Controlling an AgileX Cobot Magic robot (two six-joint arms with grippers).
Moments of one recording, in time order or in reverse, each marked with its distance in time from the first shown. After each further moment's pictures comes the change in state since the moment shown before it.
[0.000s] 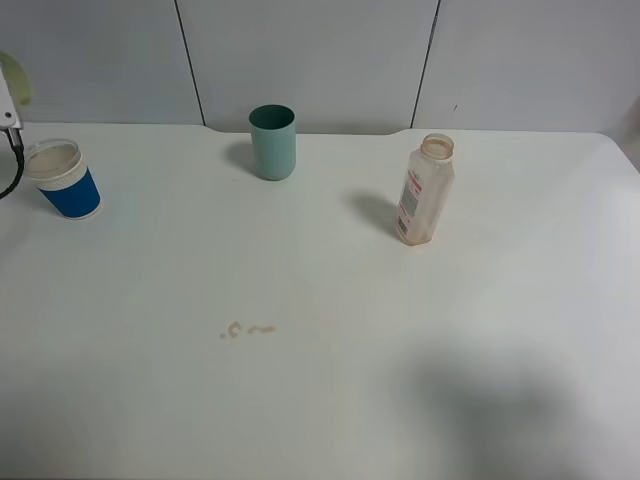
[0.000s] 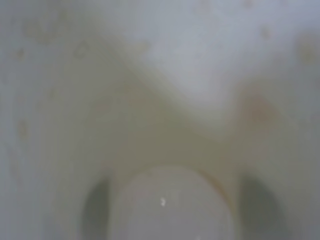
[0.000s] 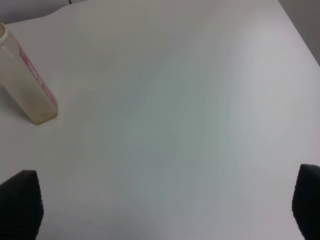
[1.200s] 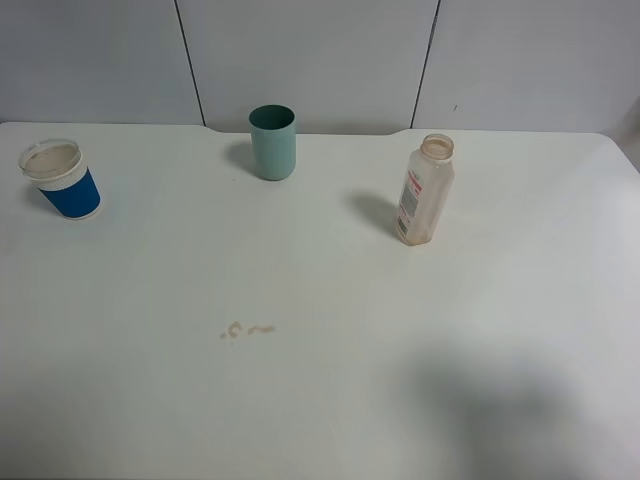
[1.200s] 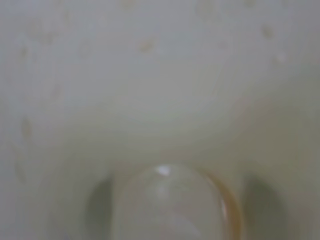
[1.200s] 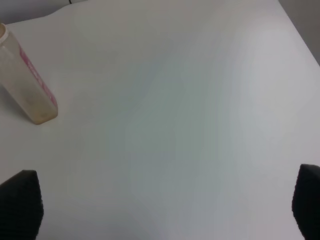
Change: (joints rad) left arm 0.107 -0.475 0.393 -0.752 -0.188 -0.200; right arm 0.000 0.000 0.000 0.000 0.000 0.000
